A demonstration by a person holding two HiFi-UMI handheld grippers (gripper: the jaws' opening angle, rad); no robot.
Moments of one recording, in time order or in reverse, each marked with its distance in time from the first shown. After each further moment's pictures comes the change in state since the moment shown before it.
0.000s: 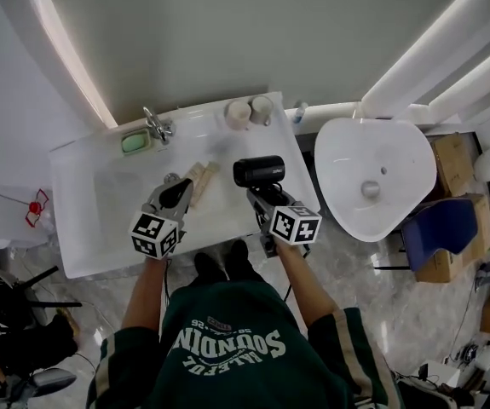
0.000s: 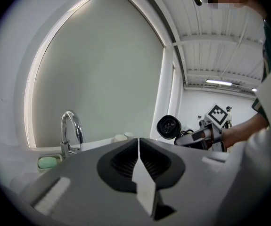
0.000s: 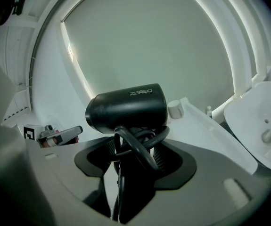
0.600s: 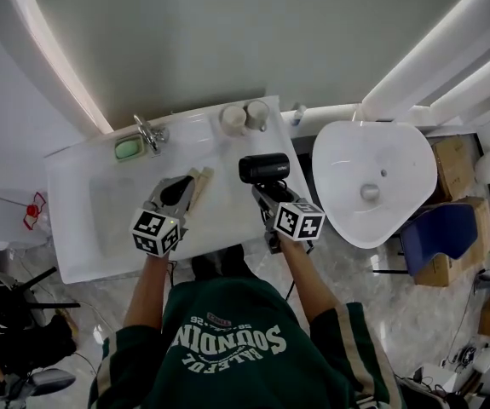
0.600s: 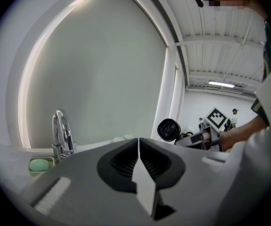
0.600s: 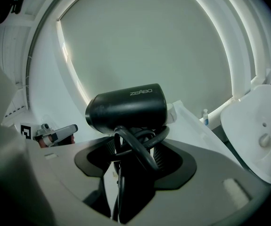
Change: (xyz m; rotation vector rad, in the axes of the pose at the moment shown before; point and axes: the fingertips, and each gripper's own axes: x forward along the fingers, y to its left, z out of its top) left arm 0.045 0.004 0.010 -0.024 -0.008 0.002; right arm 0.015 -0.047 0.027 -0.005 0.011 -0.031
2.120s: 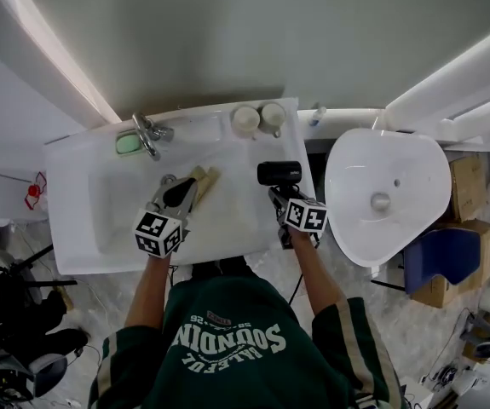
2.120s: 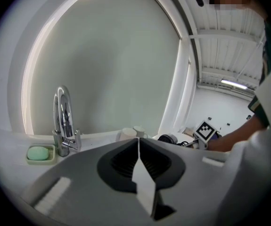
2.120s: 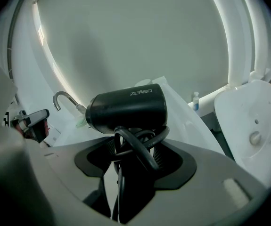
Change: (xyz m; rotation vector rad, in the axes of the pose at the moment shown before) left arm 0.042 0.036 -0.033 -0.086 0.091 0.090; right arm 0.077 -0.119 -0.043 0.023 0.252 -0.100
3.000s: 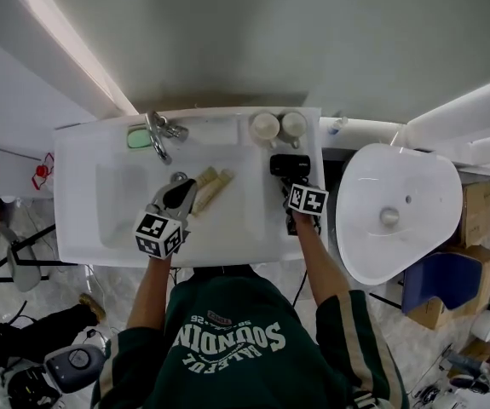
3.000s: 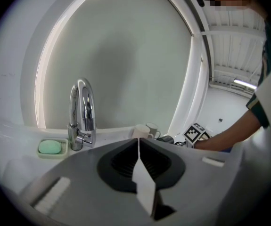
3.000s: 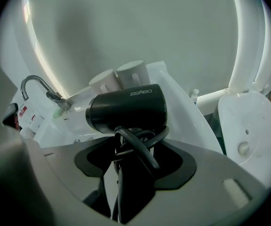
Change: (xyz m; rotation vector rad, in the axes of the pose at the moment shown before) left arm 0.000 0.042 -0.012 -0.064 0.036 0.120; right arm 0.088 -0.045 0.018 -0.078 0.160 -0.141
